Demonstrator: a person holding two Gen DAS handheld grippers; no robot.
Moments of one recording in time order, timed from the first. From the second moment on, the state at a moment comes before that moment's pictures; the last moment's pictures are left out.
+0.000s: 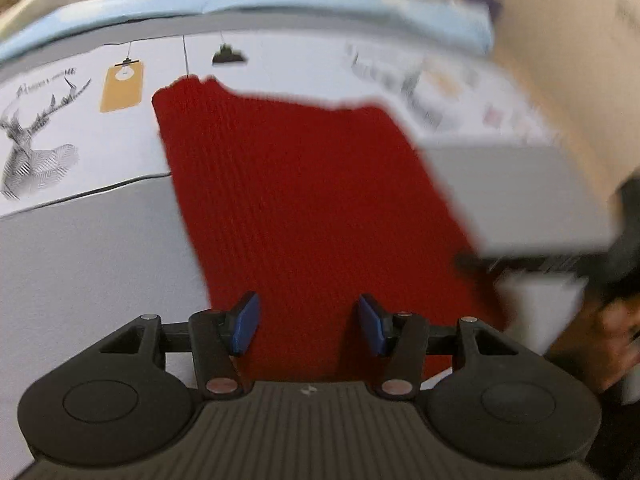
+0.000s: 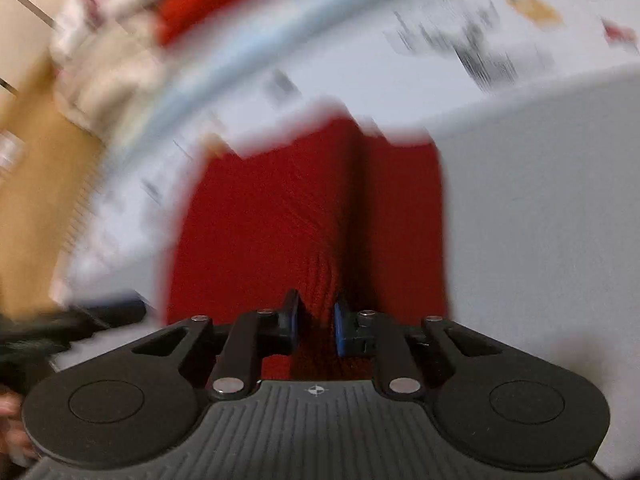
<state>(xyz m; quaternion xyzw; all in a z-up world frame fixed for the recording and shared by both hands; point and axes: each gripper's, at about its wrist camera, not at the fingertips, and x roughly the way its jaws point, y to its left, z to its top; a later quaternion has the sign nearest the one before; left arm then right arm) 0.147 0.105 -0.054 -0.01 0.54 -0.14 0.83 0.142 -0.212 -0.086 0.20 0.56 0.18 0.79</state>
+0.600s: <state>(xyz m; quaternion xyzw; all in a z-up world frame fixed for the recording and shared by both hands) 0.100 0.095 -0.014 0.07 0.47 -0.04 0.88 0.113 -0.192 -0.038 0.01 0.51 0.19 0.84</state>
